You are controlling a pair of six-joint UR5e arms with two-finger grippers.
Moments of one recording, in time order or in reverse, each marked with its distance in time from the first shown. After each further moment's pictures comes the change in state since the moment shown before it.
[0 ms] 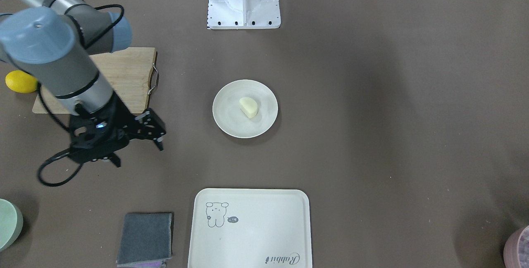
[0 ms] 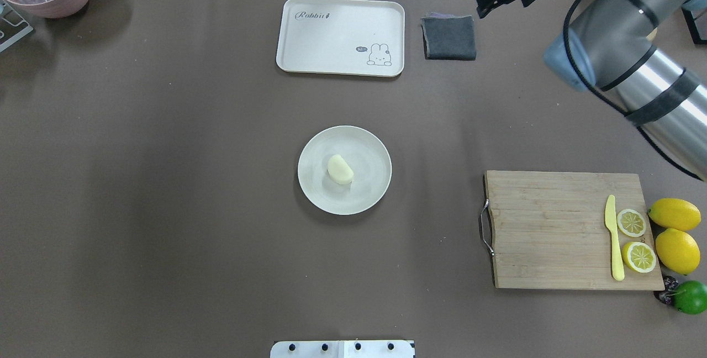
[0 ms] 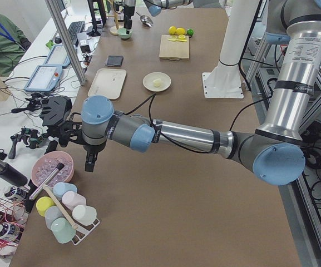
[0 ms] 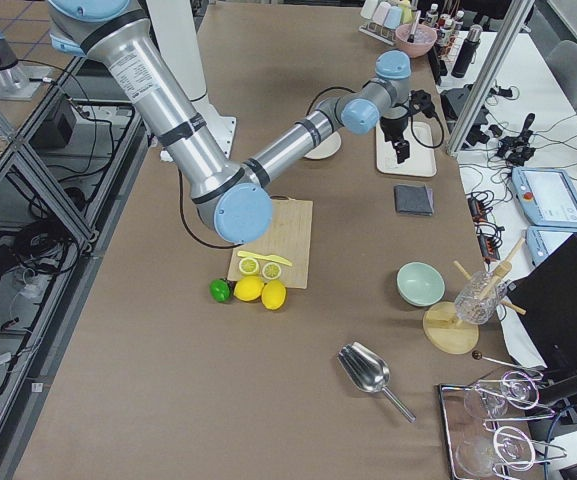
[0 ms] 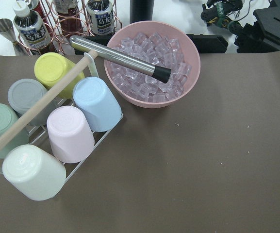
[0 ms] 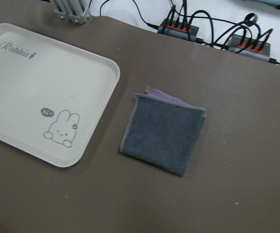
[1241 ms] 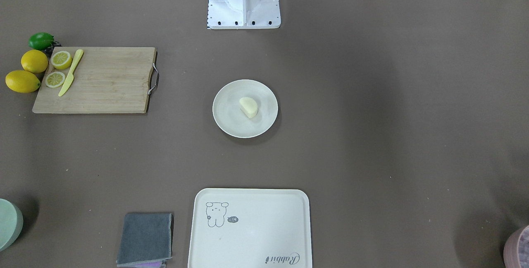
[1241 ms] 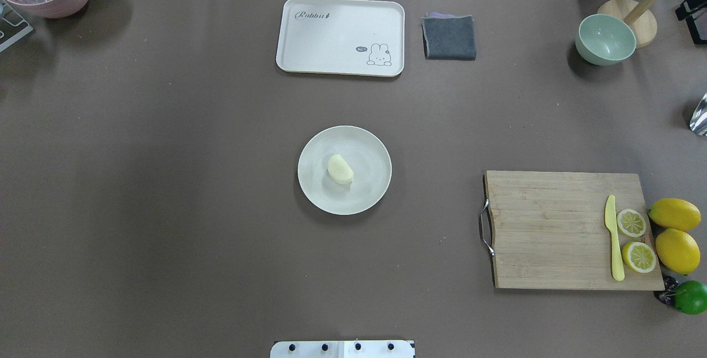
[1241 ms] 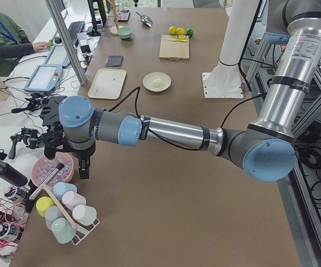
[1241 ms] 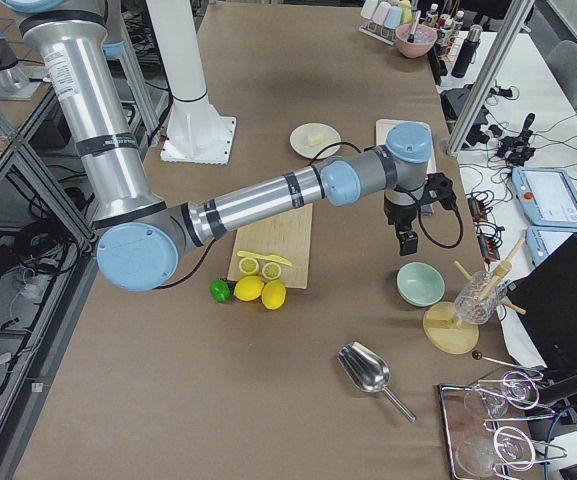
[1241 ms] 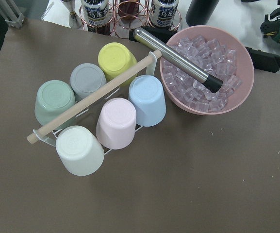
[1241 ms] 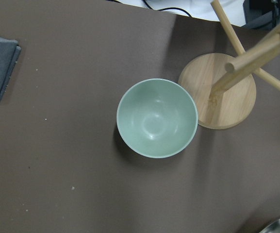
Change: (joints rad) left arm -0.020 -0.080 0.077 0.168 -0.008 -0.033; right arm 0.327 -0.330 0.045 -0.086 0.124 -0.353
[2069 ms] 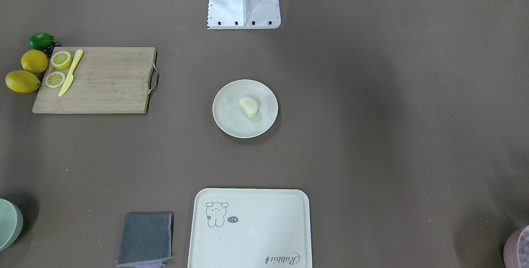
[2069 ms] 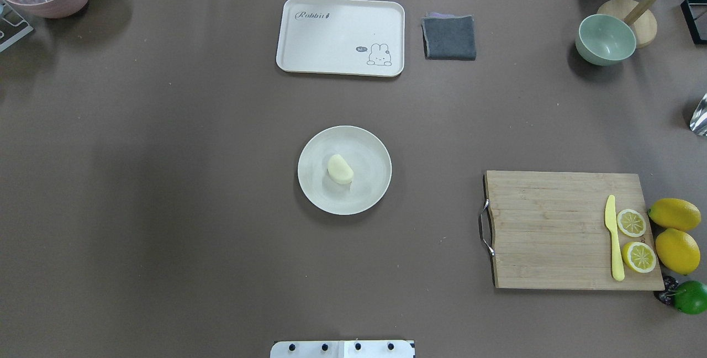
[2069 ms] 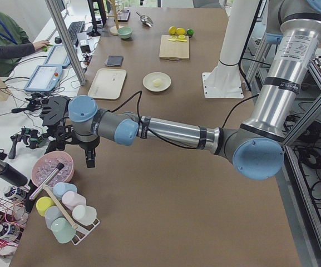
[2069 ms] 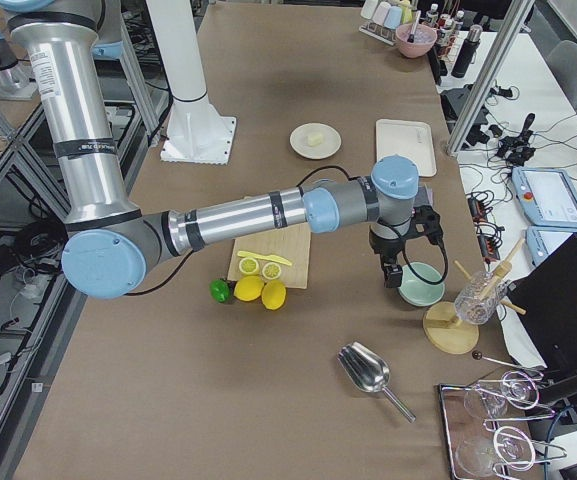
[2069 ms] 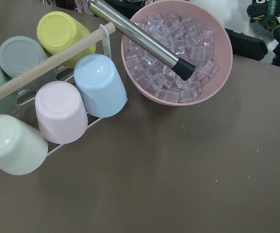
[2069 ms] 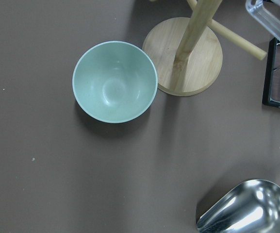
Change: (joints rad) left arm 0.119 0.013 0.011 -0.145 0.000 -0.189; right arm 0.047 -0.080 -0.012 0.002 0.002 -0.069
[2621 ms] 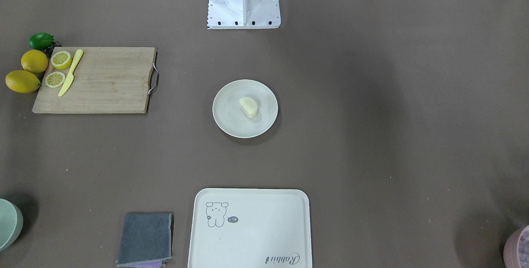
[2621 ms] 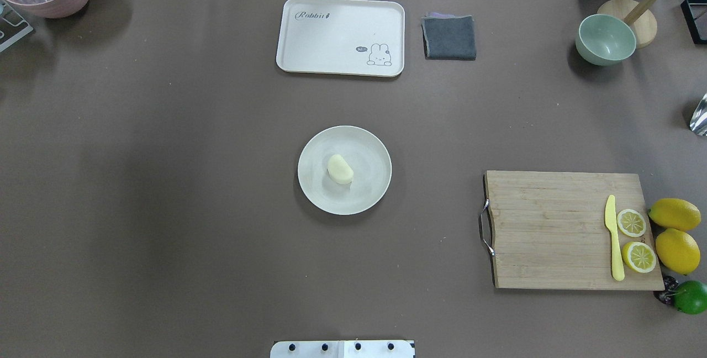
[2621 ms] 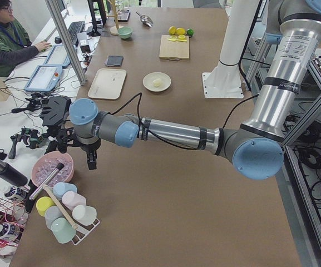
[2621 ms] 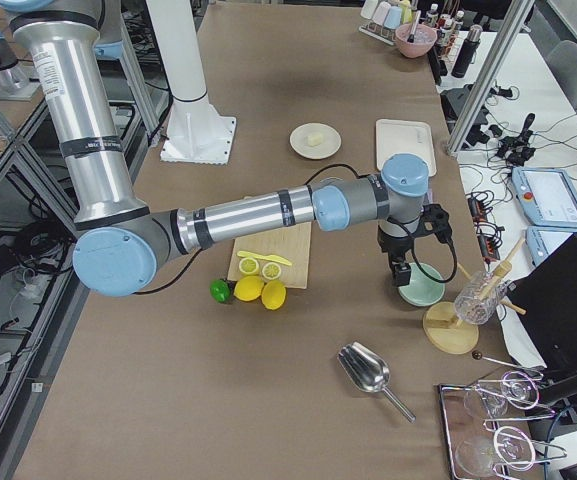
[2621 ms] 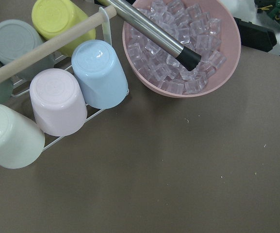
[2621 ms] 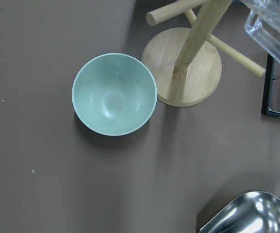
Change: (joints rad) left arm 0.006 0.008 0.019 0.001 0.047 0.007; right arm -0.001 0.046 -0.036 0.000 -0.006 0.005
